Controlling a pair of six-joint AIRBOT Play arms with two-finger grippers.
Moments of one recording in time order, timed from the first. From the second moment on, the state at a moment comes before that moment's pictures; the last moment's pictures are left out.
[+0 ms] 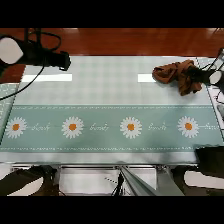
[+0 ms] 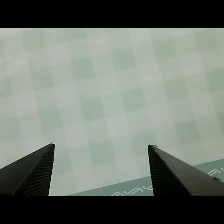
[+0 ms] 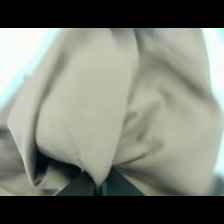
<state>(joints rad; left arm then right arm) -0.31 -1.21 1.46 1.64 -1.07 -1.64 -0.23 -1.42 1.13 -1.52 0.40 1.83</state>
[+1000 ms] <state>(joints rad) -0.31 -0.90 1.99 1.59 -1.43 -1.64 0.27 -0.77 1.33 -1.52 0.63 1.68</state>
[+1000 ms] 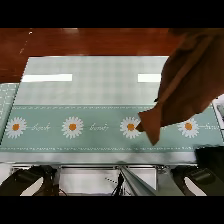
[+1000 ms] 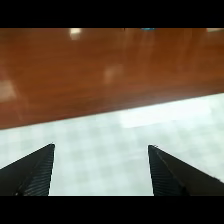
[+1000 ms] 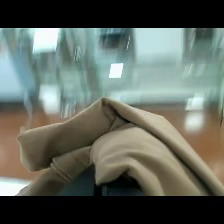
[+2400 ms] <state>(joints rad) -0.18 -0.81 0.81 1.26 -1.36 -1.57 0.11 -1.11 1.23 -1.70 1.24 1.53</state>
